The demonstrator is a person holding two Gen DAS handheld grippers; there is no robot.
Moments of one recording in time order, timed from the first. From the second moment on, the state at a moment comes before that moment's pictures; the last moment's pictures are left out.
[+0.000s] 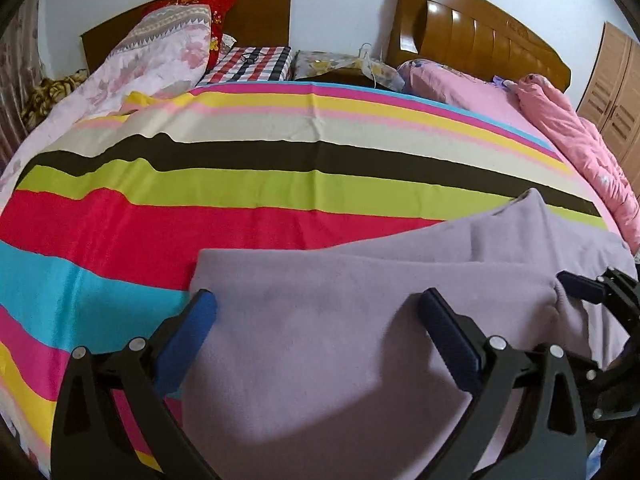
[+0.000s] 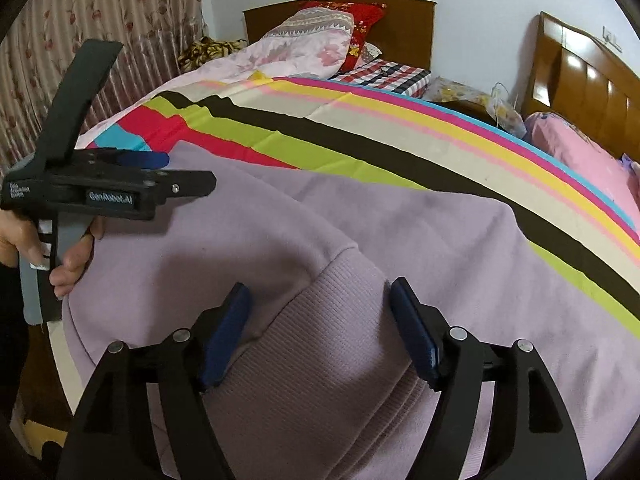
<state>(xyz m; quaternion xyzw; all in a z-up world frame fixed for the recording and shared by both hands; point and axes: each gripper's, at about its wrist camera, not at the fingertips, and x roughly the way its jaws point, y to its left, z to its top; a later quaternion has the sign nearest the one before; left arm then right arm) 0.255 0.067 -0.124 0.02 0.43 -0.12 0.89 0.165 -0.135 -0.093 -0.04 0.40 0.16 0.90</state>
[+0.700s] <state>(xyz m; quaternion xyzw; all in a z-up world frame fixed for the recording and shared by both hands) 0.260 0.062 -0.124 0.03 0.44 -0.10 0.89 0.093 -0.143 -0.104 -0.02 0.42 0.18 0.89</state>
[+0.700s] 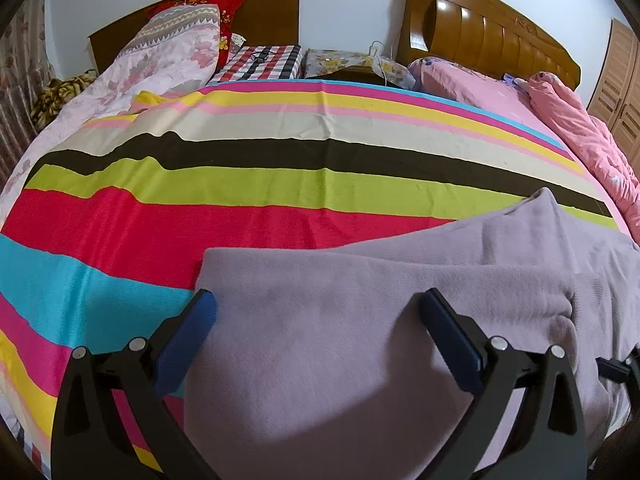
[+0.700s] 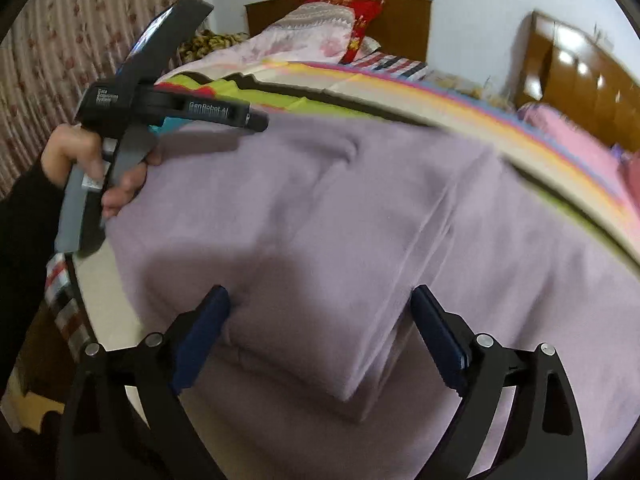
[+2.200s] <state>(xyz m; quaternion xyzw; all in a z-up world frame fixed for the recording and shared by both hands) 0.307 -0.199 -0.134 0.14 0.46 -0.28 0.83 0.190 -0.431 -0.117 0.12 0.45 -0.04 0.88</state>
